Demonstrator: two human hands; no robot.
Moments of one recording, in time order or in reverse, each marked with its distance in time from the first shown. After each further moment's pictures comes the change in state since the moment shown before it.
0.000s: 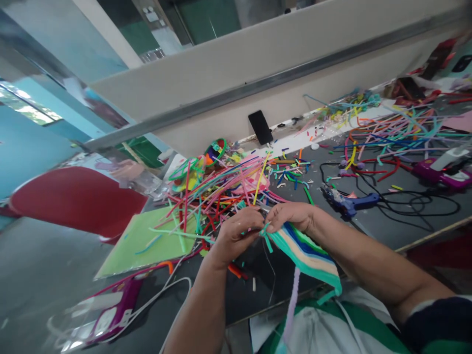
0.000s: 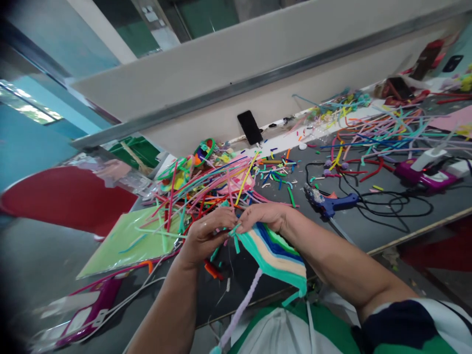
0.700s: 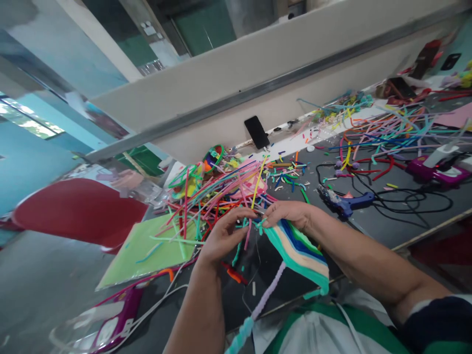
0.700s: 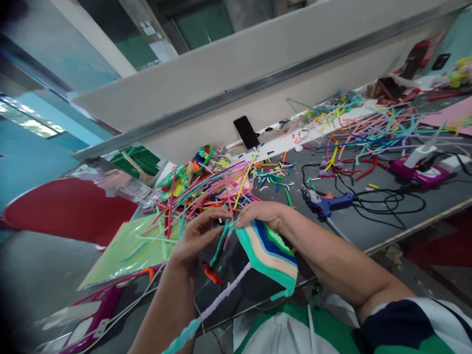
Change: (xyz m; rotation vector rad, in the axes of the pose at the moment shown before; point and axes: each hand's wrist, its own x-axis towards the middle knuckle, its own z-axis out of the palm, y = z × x) left_hand -0.003 -0.004 -0.014 -0.187 -0.004 -0.262; right_hand -0.003 -0.005 0.000 0.032 0.158 -0.013
